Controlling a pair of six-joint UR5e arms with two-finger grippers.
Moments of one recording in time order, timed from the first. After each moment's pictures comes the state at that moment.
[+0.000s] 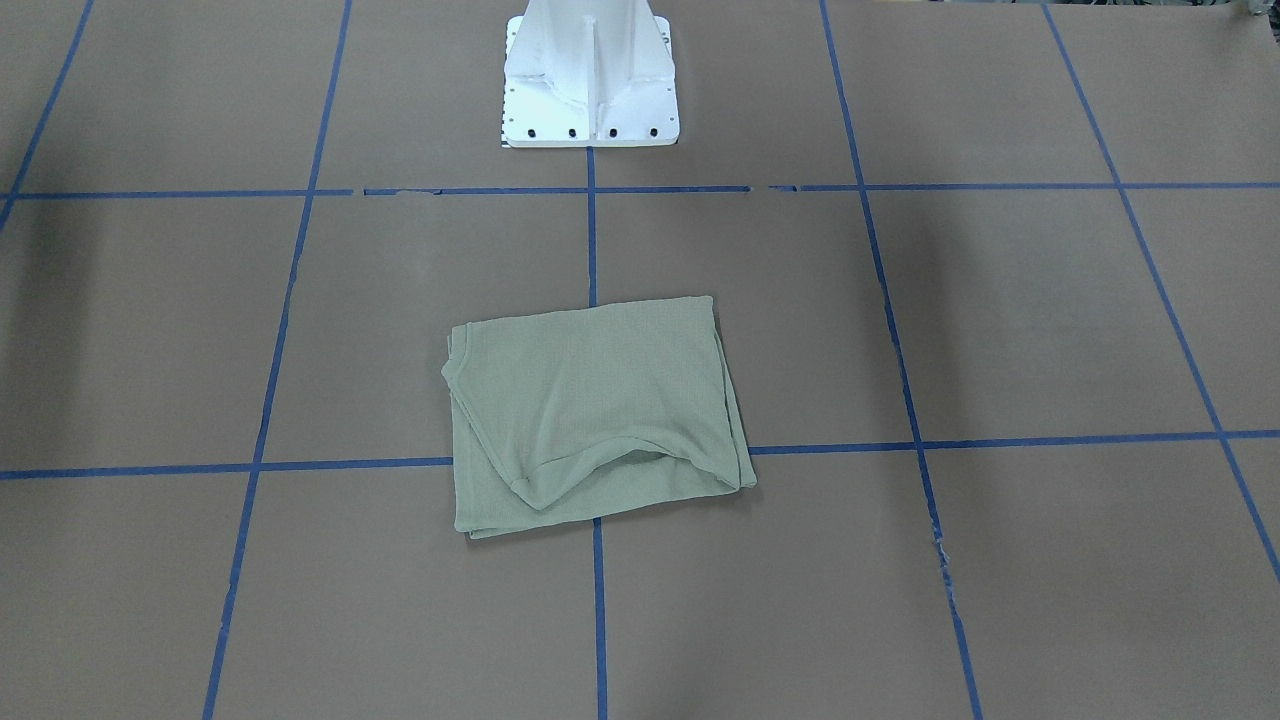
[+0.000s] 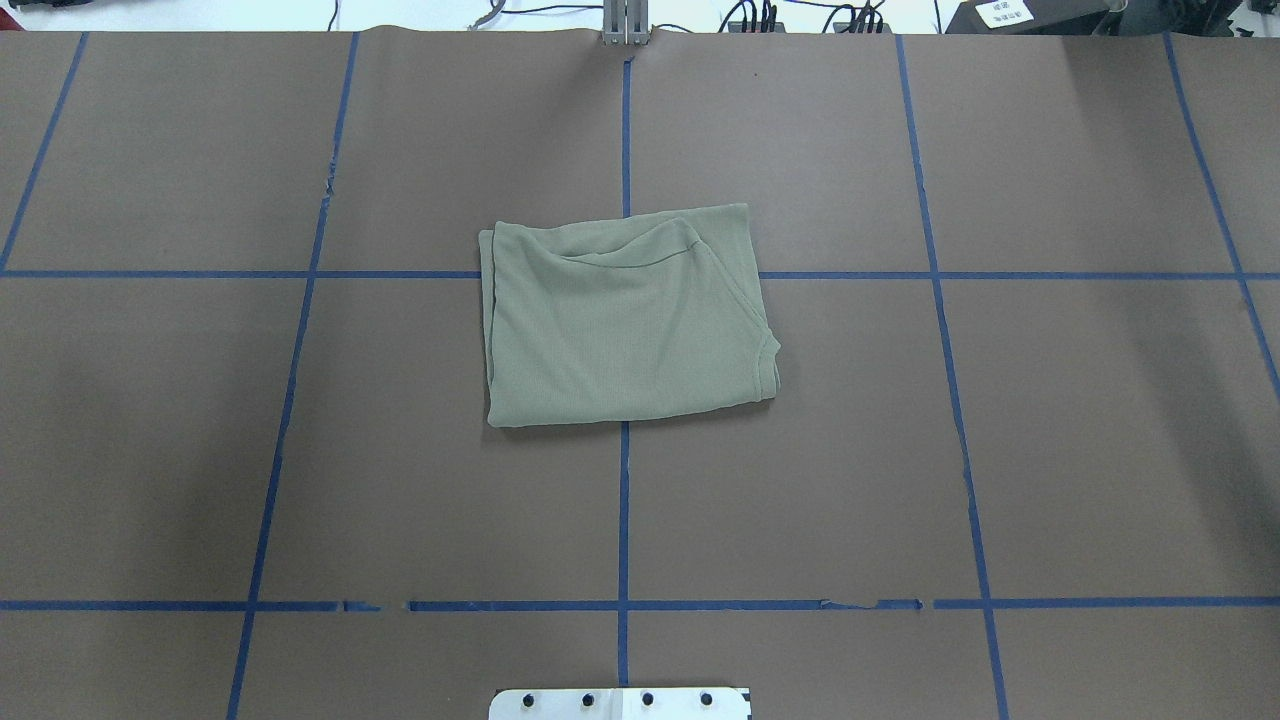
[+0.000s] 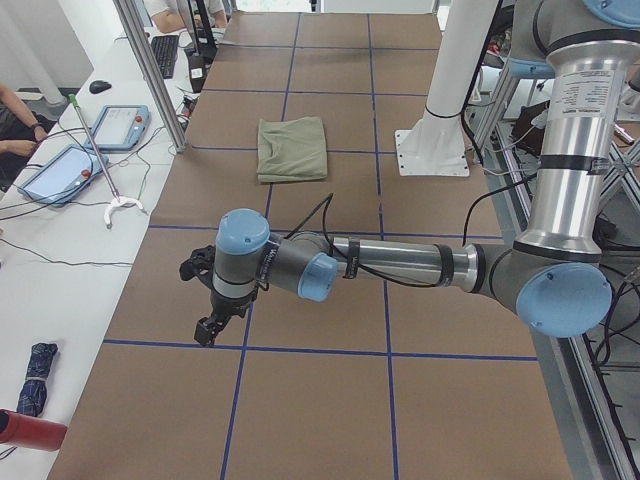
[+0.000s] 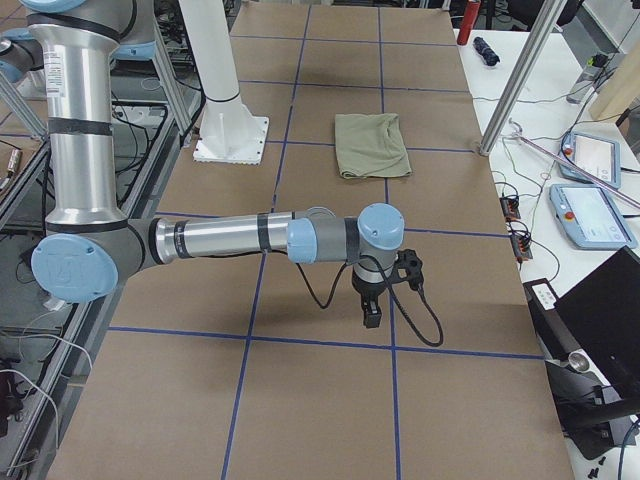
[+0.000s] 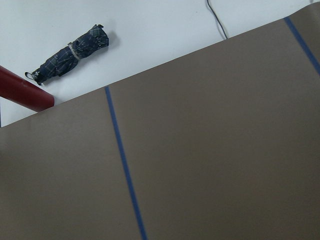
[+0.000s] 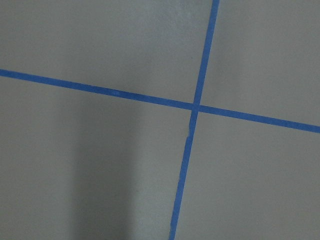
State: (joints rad) left arm -1.59 -1.64 -1.54 -1.88 -2.18 0.36; right arm 1.51 -1.59 1.70 -1.62 2.32 -0.08
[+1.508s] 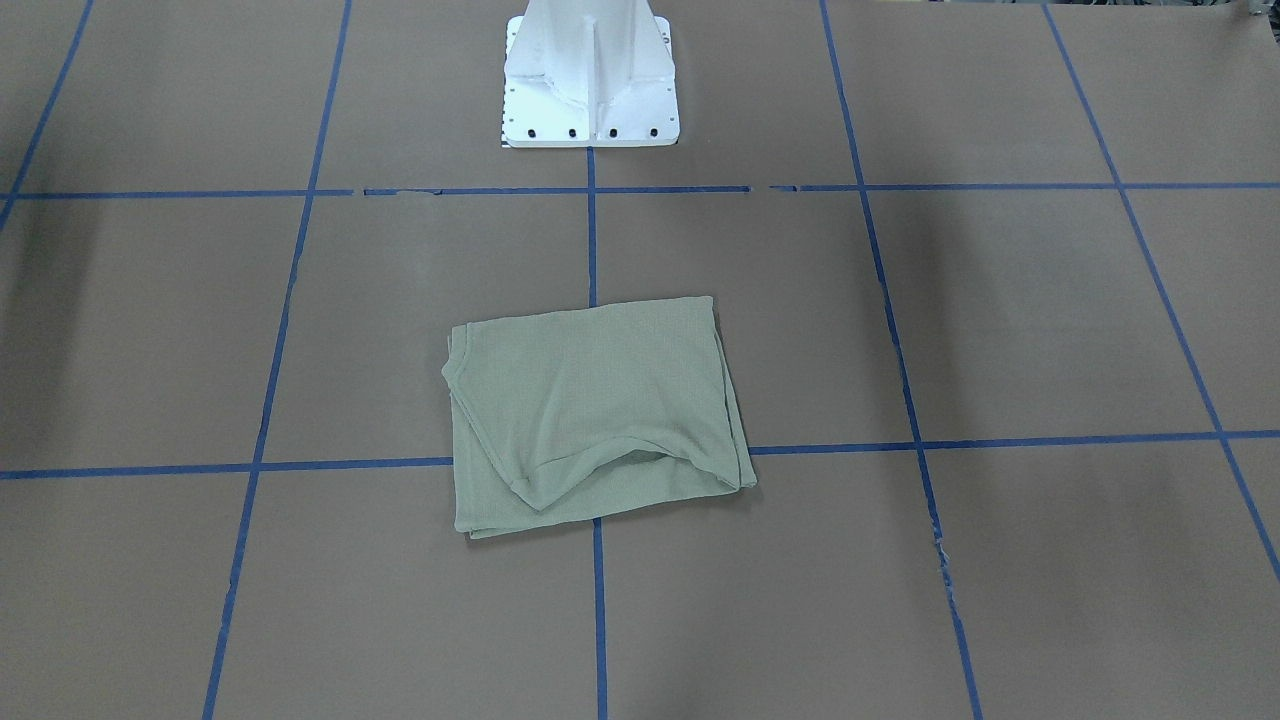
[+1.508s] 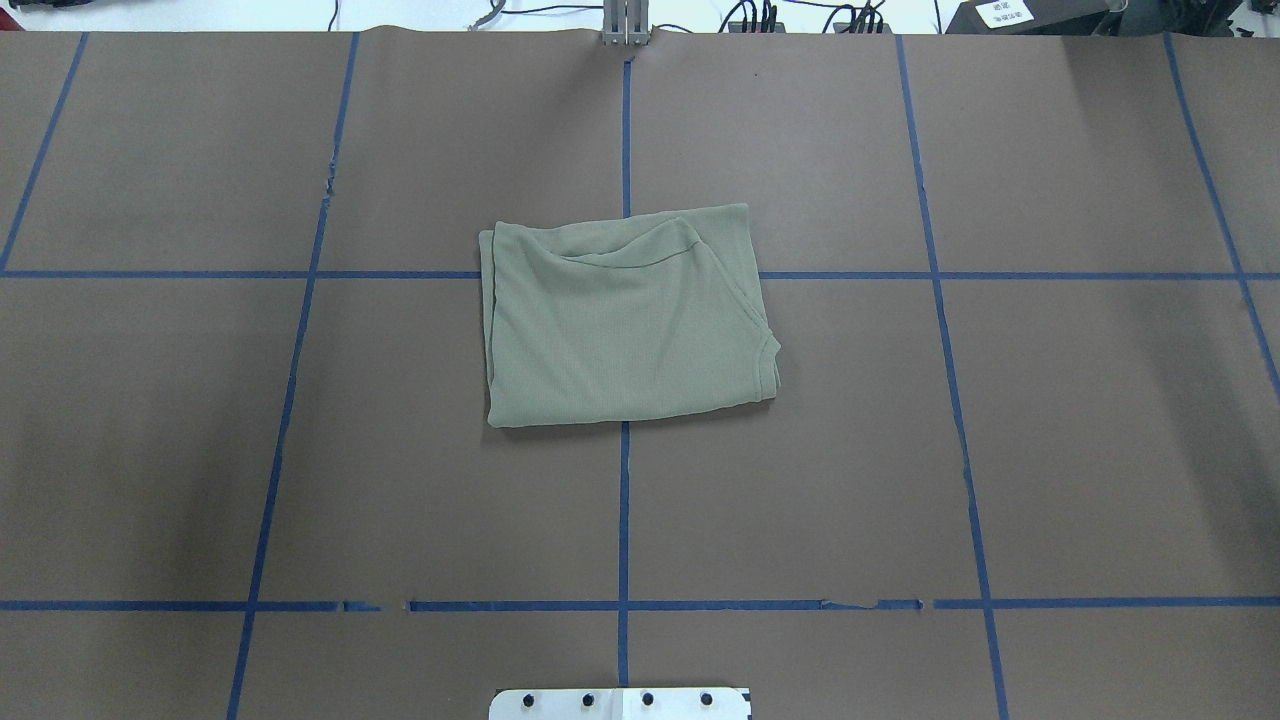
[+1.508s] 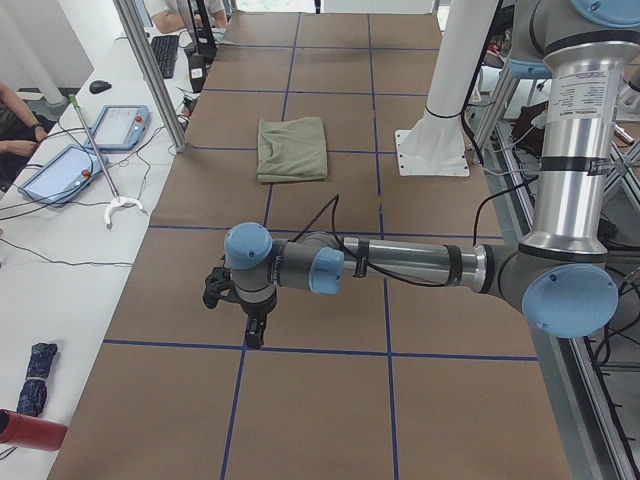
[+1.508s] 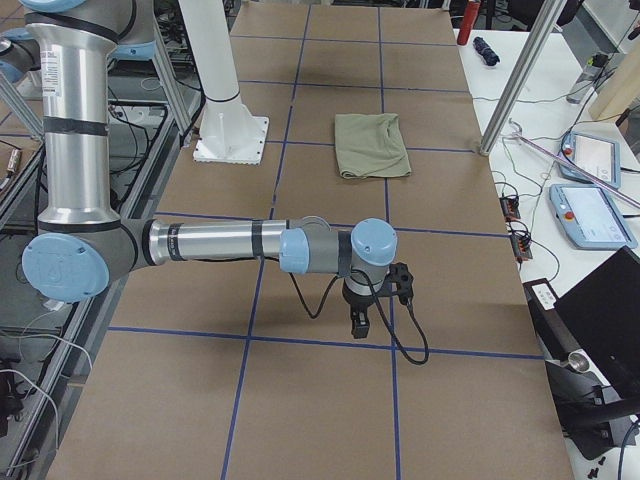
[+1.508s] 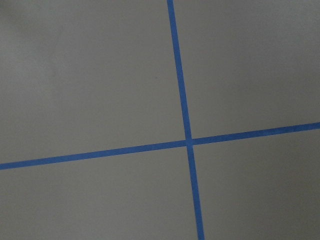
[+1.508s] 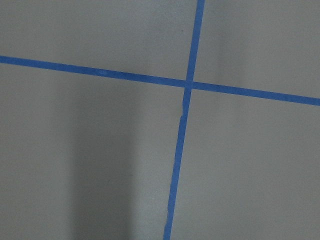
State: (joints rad) left arm -1.52 -1.59 -1.60 -1.65 -2.32 -0.02; right arm 1.51 -1.61 1.68 -1.63 2.33 -0.07
